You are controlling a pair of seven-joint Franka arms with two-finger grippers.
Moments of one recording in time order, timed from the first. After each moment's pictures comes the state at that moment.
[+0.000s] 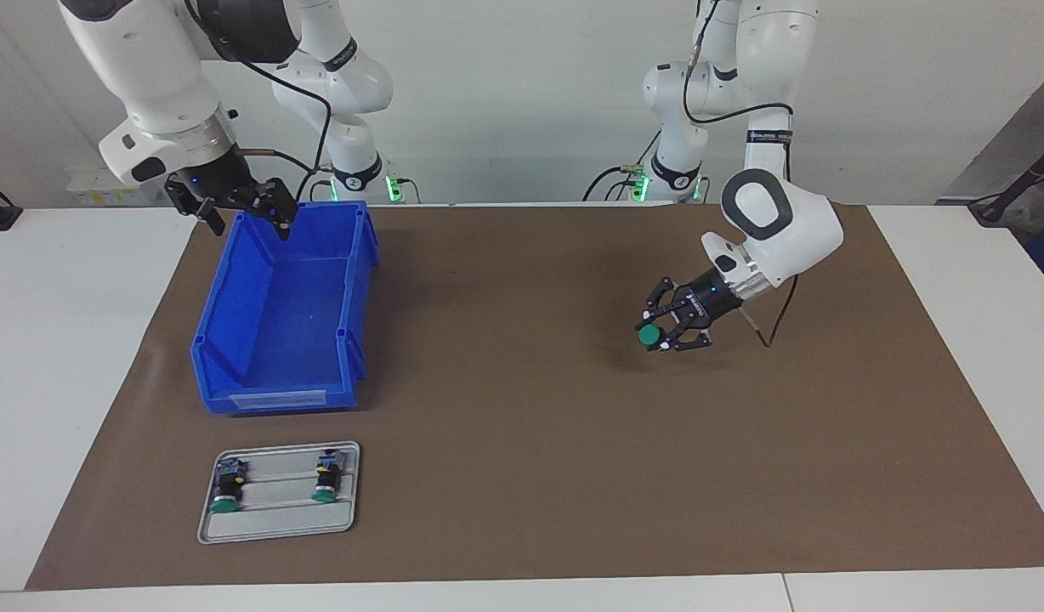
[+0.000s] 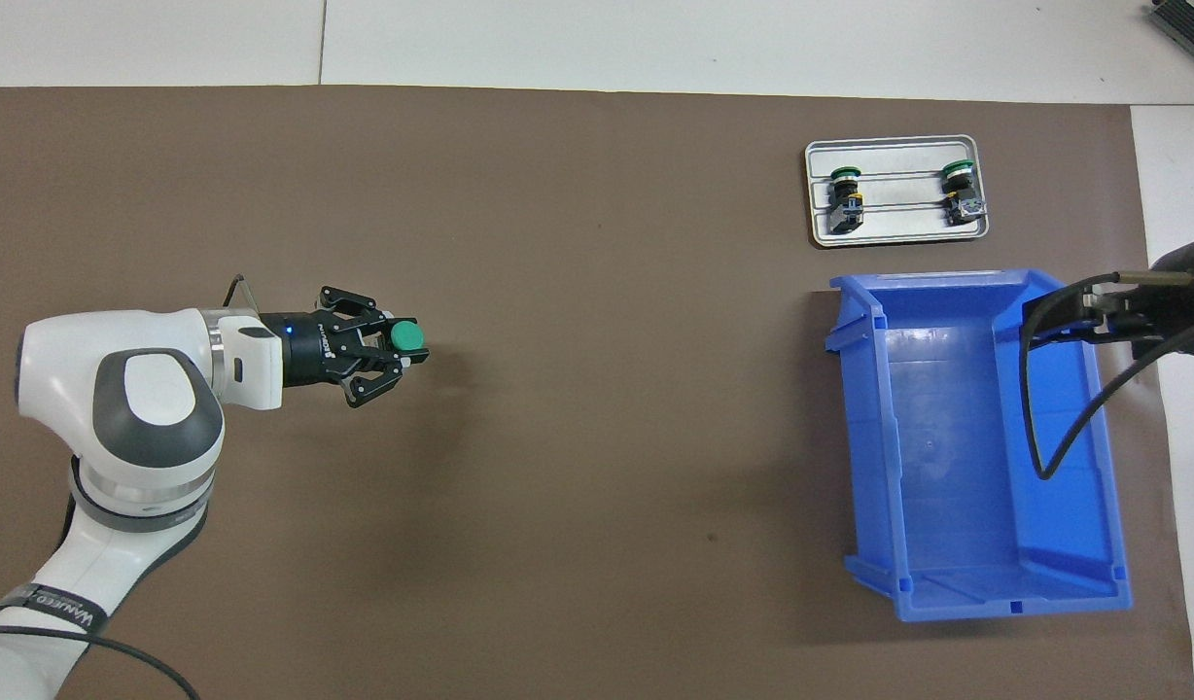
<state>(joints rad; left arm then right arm) -0.12 0.10 -0.05 -2.24 -1.23 2.28 1.83 -0.01 -0.02 0.03 -1.62 -0.03 1.53 0.13</state>
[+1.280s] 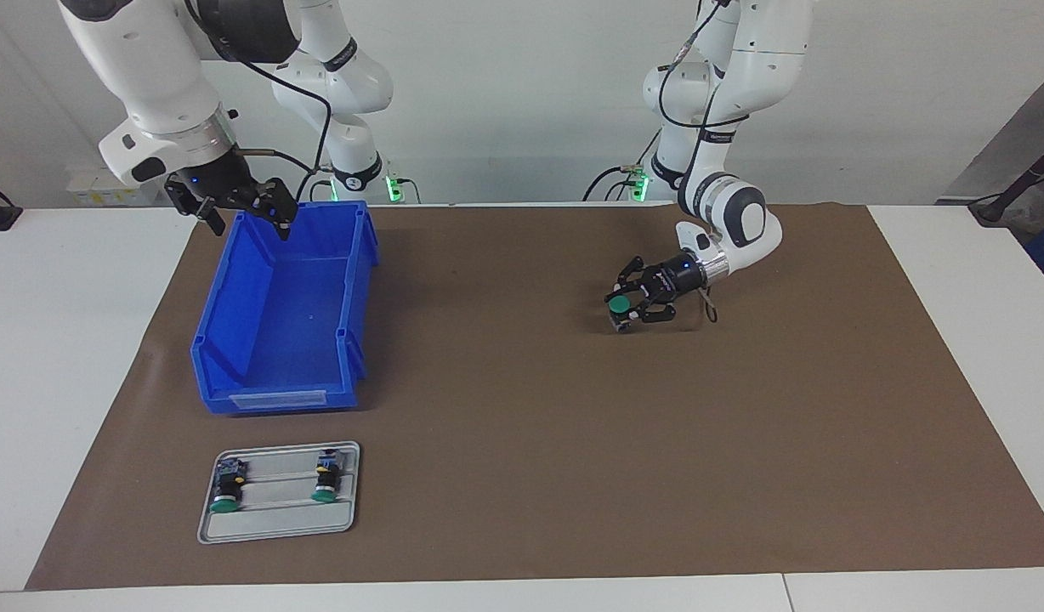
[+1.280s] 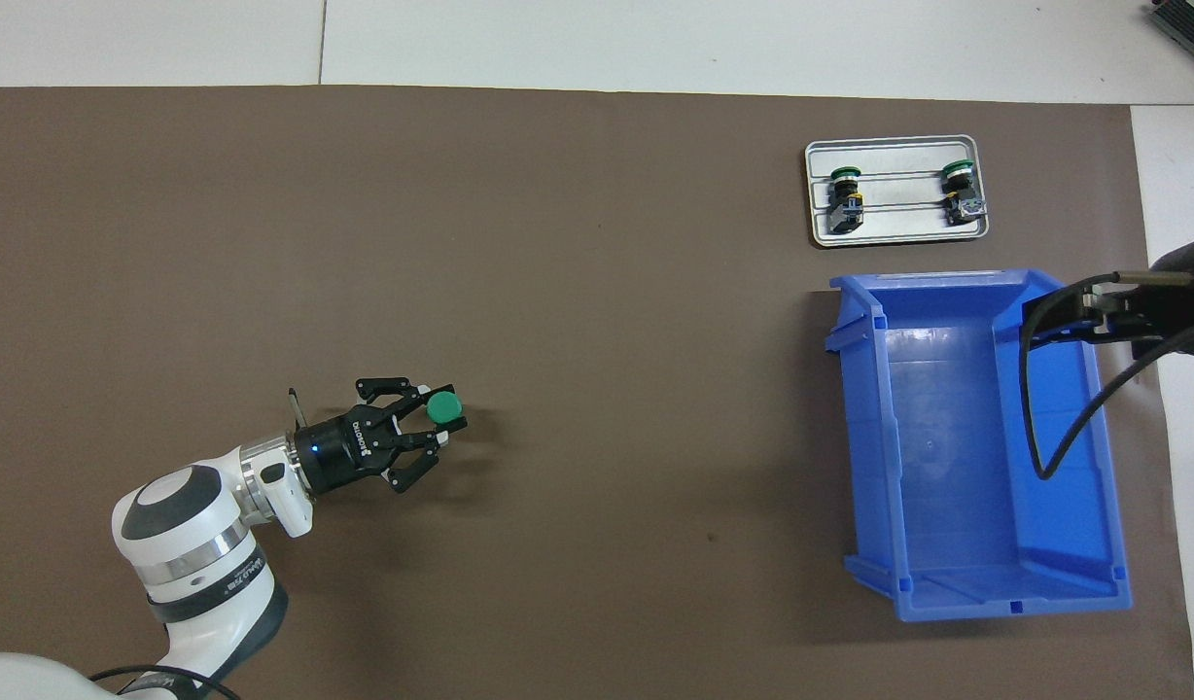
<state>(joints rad) -0.09 0.12 -0.05 -2.55 -1.93 1.94 2.52 -0.01 -0.02 0.03 -1.62 -0.03 1.53 0.13</state>
